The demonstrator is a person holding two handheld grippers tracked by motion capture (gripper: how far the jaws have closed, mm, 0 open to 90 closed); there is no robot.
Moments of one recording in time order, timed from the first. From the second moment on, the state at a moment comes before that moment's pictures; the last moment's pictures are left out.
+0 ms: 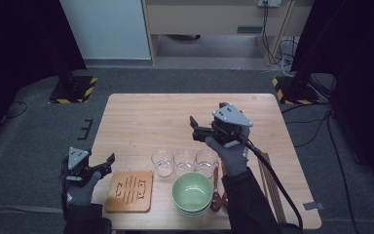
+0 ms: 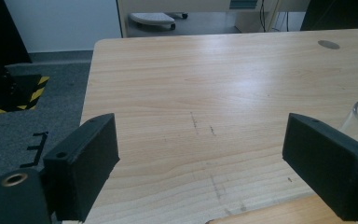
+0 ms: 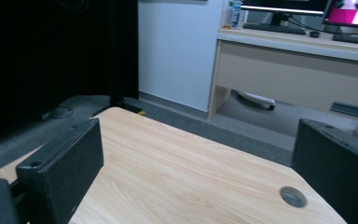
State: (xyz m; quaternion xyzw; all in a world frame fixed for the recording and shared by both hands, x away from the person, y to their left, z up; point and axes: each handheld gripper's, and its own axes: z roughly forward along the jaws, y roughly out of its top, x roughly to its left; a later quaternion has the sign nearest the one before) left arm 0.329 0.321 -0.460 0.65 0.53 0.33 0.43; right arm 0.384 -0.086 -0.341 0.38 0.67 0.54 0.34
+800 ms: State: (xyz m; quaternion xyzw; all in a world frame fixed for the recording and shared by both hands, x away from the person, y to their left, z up) left arm 0.334 0.325 -0.469 0.65 0.54 0.32 0.43; right arm 0.371 -0.004 -0.348 0.34 0.70 0.56 0.30
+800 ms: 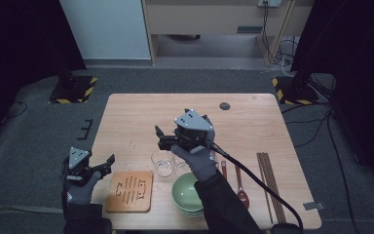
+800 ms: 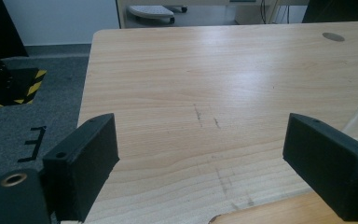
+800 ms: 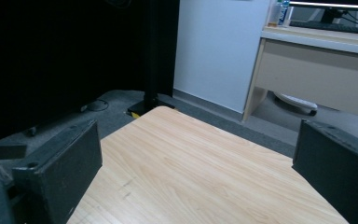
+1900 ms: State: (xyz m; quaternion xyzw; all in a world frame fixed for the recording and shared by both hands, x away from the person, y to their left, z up) left arm 0.336 0.327 -0.474 0.66 0.53 0.31 0.43; right arm 0.336 0.085 -0.411 0.33 0.74 0.55 0.20
